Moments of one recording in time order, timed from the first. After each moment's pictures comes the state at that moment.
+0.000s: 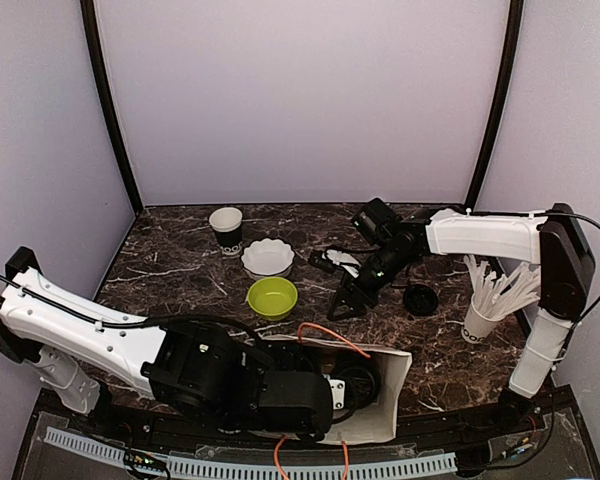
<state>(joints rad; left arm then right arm) -1.68 1.68 1.45 -1.01 -0.70 0.15 0.75 1.77 1.30 -0.69 -0.58 -0.36</state>
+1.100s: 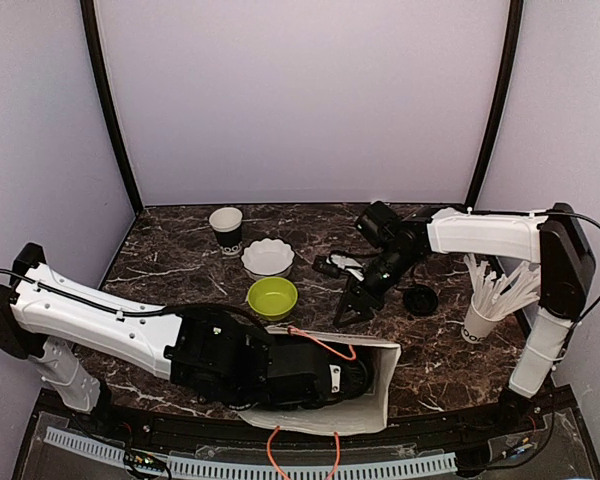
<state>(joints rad) -1.57 1.68 1.35 -0.89 -0.62 0.23 0.74 1.77 1.31 -0.77 -0.64 -0.40</state>
